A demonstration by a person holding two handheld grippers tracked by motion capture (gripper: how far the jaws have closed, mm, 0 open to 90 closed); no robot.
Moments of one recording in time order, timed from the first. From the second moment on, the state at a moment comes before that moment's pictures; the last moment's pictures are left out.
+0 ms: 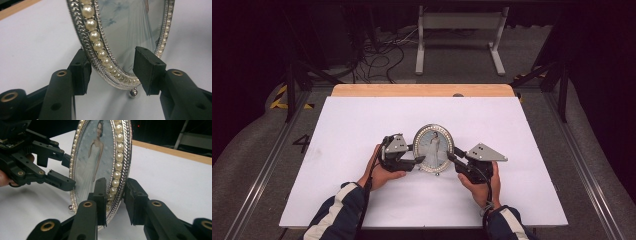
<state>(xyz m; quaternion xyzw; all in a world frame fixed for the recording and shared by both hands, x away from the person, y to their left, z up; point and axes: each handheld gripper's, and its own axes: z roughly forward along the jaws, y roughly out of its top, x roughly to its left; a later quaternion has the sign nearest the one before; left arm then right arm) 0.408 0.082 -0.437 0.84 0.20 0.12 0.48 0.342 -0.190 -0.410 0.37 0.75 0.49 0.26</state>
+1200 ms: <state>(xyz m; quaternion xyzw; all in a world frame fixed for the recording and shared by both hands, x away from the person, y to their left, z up) 0.400 0.091 -0.432 0.84 0.19 0.14 0.48 0.349 -0.190 -0.411 0.37 0.75 0.49 0.24</state>
